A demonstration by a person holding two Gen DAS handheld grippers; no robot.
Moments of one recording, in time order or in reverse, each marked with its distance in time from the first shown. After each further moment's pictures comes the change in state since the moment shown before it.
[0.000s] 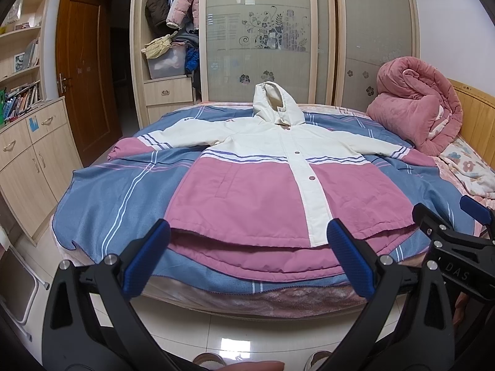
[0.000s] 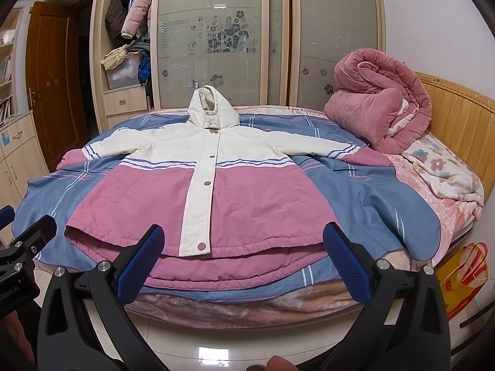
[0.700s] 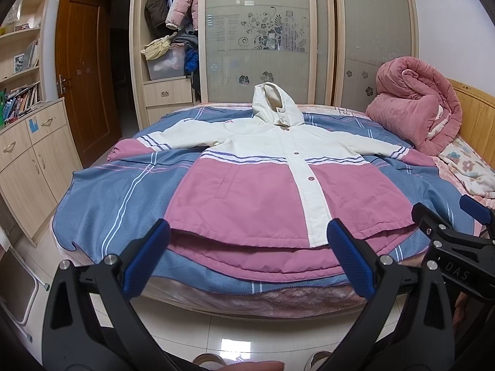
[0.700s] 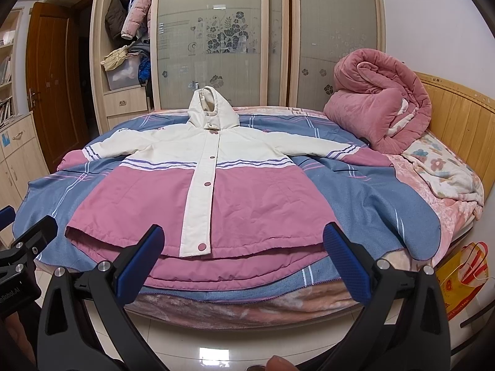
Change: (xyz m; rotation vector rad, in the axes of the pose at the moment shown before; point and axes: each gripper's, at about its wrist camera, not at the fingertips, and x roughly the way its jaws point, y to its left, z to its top) left arm -0.004 -0.001 -0.001 -0.002 -0.003 0.000; right arm 0.000 0.000 0.000 0.001 -0.003 0.001
